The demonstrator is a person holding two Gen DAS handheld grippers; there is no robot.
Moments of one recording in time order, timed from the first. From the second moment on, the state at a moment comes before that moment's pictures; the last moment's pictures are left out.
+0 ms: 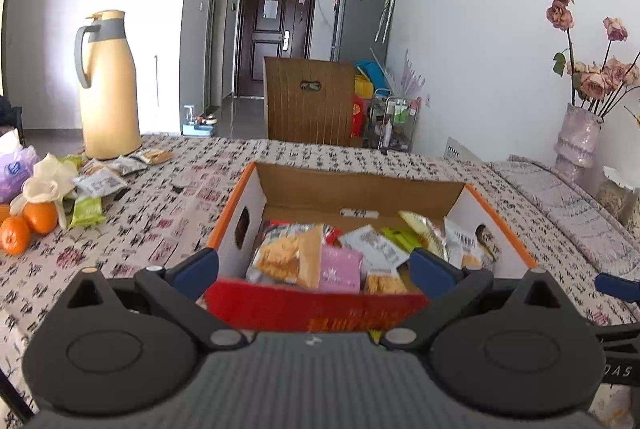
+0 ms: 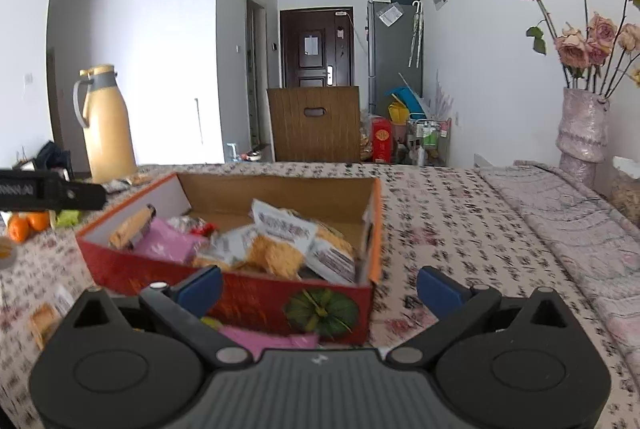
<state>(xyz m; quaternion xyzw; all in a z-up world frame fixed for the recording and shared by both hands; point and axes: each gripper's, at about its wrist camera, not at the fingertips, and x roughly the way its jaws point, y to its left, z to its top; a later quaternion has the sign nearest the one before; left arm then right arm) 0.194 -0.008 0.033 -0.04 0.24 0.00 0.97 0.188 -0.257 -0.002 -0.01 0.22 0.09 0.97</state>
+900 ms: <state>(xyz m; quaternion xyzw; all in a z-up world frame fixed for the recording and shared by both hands) 0.165 0.002 0.001 -0.03 0.29 0.02 0.96 0.220 -0.288 -0.043 -0.03 0.32 0.06 0.94</state>
